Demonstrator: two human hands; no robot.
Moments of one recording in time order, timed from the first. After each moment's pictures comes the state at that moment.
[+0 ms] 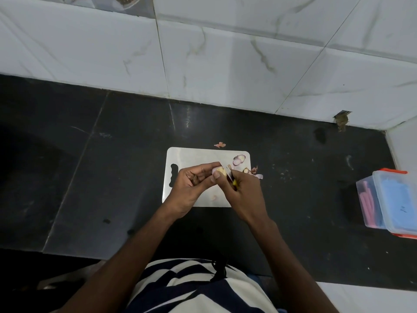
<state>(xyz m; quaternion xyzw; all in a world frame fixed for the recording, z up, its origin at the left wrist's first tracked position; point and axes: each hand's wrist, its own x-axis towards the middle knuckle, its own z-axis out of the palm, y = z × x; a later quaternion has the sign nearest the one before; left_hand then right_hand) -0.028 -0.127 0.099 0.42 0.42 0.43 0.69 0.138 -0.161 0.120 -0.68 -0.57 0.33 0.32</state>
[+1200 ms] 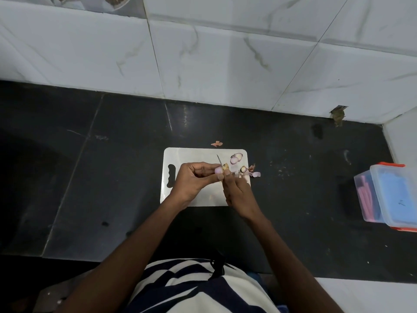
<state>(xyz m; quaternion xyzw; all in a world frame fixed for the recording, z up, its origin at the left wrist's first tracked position) -0.013 -0.102 0.063 0.44 0.49 0.37 0.66 0.148 -0.160 0.086 -0.64 -0.44 0.52 0.35</state>
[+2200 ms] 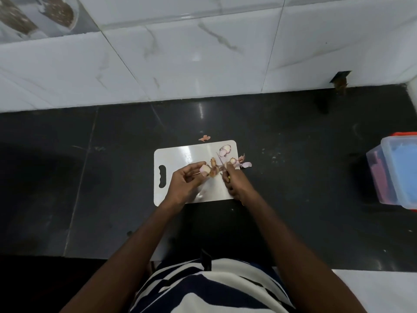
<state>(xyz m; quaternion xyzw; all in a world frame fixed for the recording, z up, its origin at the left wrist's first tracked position) 0.022 -0.111 0.033 0.44 0.58 0.30 0.62 0.216 -0.122 0.012 -0.66 -0.19 0.67 0.27</state>
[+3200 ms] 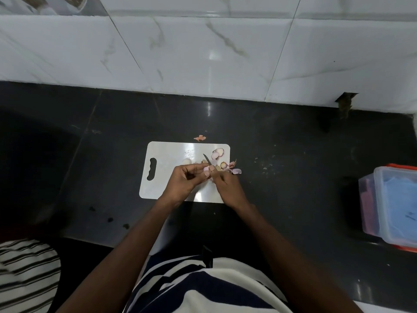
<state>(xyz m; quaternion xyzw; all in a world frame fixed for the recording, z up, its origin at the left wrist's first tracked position) 0.071 -0.117 0.040 0.44 0.57 0.33 0.61 0.243 -0.130 0.004 -0.61 -0.51 0.53 0.29</state>
